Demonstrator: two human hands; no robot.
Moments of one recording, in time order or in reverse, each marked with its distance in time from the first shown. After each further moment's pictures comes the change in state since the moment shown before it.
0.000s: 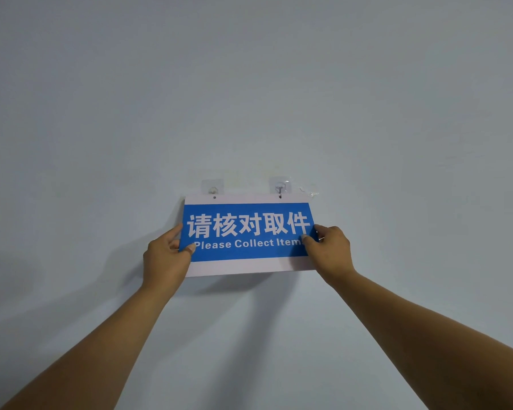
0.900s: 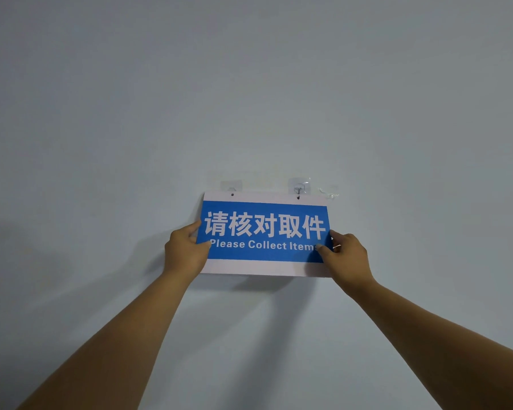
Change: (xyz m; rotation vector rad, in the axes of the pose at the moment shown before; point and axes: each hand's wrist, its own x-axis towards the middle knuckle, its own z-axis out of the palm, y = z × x) left_hand 0.011 0.016 -0.002 0.031 -0.052 -0.034; right_hand -0.003 0.007 0.006 -0.039 -0.041 -0.016
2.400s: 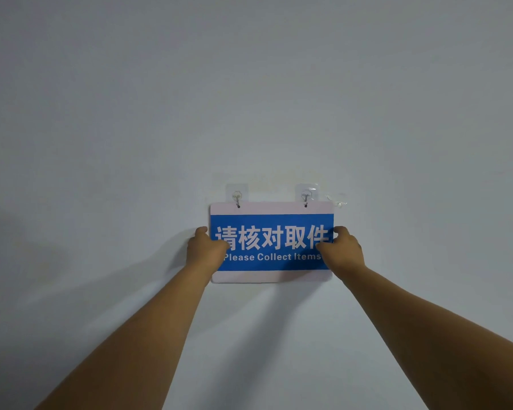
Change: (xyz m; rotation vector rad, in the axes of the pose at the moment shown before) left_hand 0.034 -0.010 0.037 -0.057 -0.013 -0.245; right_hand 0.040 -0.019 0.016 -0.071 -0.049 0.166
